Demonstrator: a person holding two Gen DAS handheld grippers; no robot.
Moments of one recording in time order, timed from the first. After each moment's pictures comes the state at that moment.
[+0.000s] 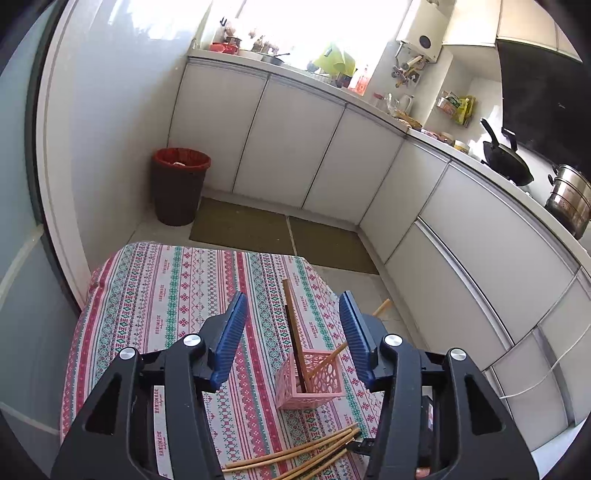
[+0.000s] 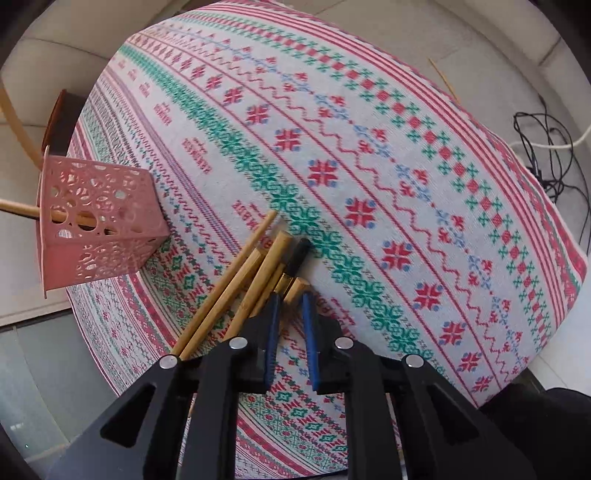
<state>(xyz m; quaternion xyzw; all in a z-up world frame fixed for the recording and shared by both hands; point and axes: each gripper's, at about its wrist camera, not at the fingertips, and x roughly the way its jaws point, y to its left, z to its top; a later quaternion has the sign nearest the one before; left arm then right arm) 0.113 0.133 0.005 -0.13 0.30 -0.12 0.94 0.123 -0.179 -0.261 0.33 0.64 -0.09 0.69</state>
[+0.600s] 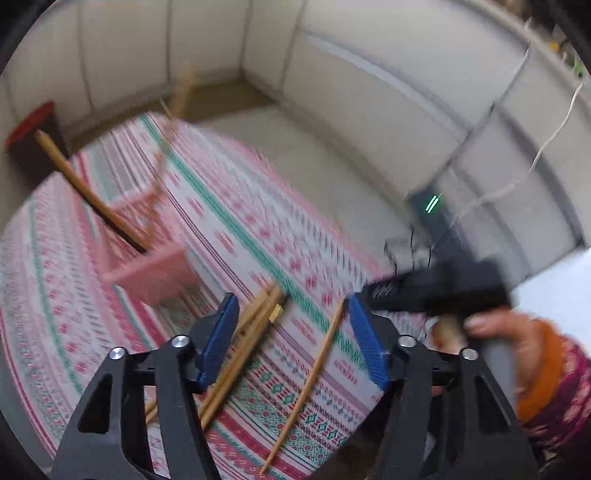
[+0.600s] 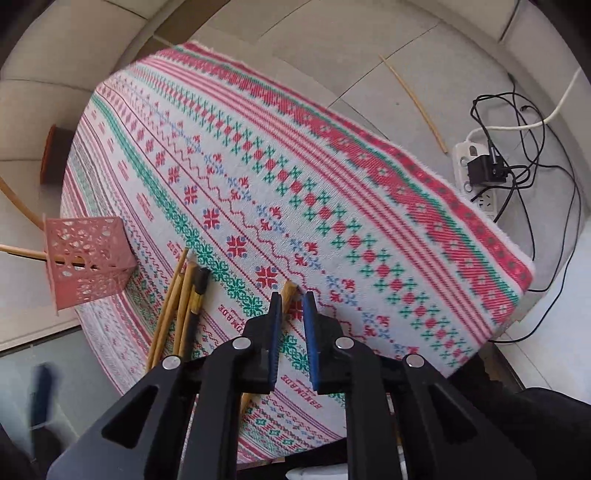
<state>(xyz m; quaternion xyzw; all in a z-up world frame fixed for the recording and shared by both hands) 0.102 -0.043 -0.141 0.09 0.53 -0.33 0.78 0.077 -0.278 -0.252 0.38 0.62 -0.11 0.67</state>
